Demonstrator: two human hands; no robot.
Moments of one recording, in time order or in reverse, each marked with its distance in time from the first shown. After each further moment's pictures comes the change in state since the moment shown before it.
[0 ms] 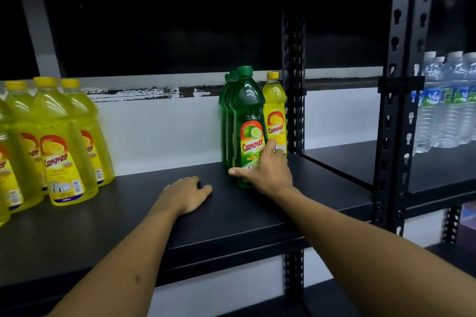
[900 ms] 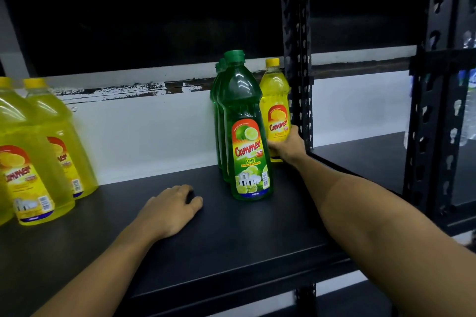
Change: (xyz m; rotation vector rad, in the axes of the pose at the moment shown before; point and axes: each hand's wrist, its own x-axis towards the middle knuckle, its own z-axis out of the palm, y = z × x) left_hand 0.013 -0.001 0.009 0.066 0.031 0.048; right_hand 0.149 0.092 0.032 0.482 -0.010 0.160
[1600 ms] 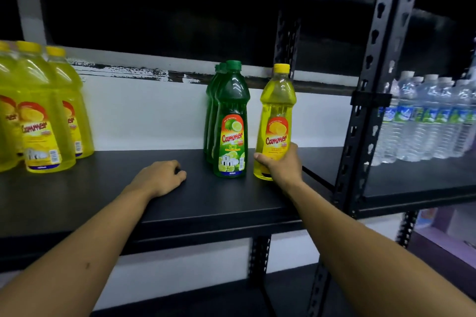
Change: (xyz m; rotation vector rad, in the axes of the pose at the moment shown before) left_hand -0.026 0.002 -0.010 -0.139 -0.007 -0.041; right_hand -0.151 -0.038 -0.068 -0.038 0.092 0.012
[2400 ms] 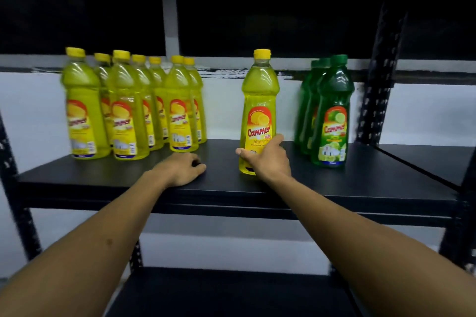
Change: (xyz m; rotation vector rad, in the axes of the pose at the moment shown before) left_hand -0.104 -0.153 -0.083 0.104 0.021 -0.177; right_hand -0.147 -0.124 0.170 -0.173 -0.341 -0.131
